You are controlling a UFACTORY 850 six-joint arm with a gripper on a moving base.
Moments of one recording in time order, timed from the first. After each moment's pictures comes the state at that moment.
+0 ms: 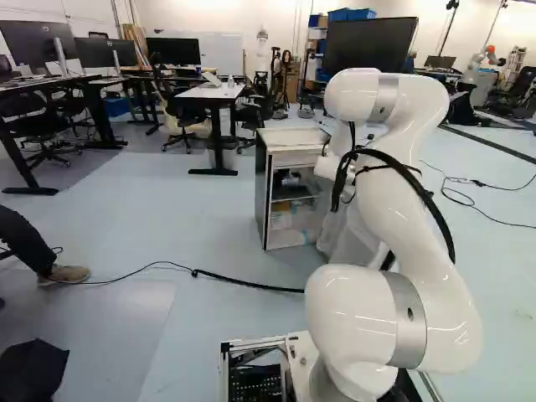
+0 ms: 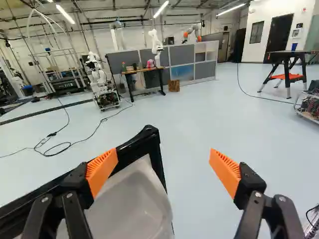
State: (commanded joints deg) arm -18.5 -49.6 -72.8 99.8 85.9 -15.0
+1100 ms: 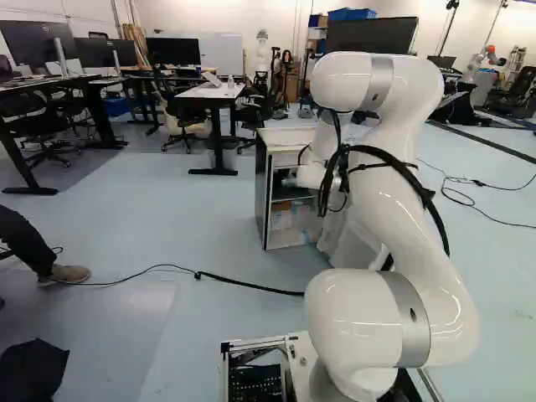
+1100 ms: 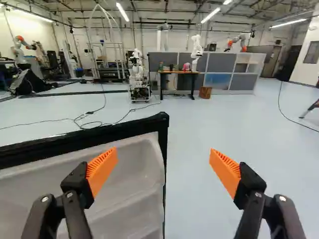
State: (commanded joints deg) arm -9.1 -42.0 -56.5 90.2 84.4 -15.0
